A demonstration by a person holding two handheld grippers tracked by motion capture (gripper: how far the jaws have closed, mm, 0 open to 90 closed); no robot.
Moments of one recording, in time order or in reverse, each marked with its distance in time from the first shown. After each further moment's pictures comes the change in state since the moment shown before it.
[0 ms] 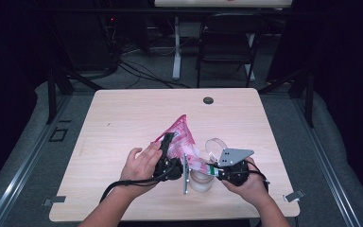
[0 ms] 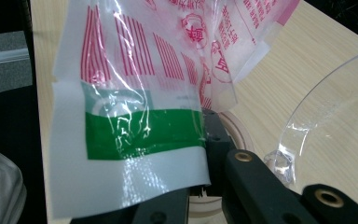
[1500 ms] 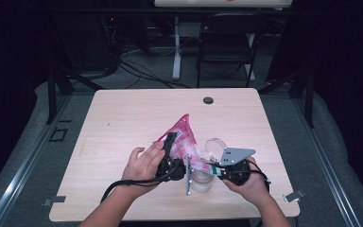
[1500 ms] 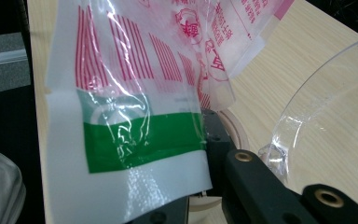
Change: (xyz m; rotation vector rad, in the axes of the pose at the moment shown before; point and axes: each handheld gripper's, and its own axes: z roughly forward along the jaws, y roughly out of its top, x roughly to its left) left arm 0.002 0.007 -0.003 -0.011 0.003 0.008; right arm -0.003 -0.002 -0.002 0.000 -0.004 0.013
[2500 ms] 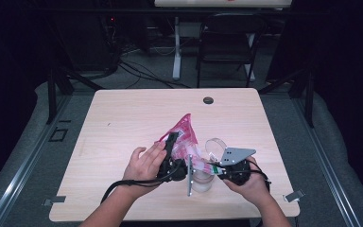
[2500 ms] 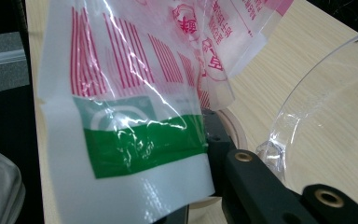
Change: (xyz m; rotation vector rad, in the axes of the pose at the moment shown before) left arm 0.002 0.004 -0.002 -0.009 0.008 0.010; right arm -0.001 -0.001 -0.001 0.004 0.000 0.003
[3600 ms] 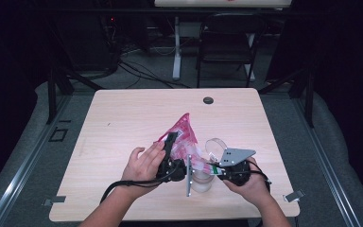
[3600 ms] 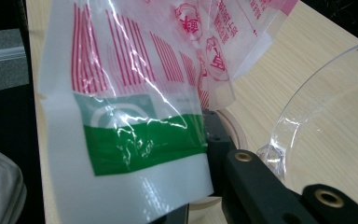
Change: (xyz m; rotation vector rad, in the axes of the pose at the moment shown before) left arm 0.002 -0.001 -0.002 -0.005 0.000 -0.003; right arm 0.003 0.003 -0.002 0.002 -0.009 -0.016
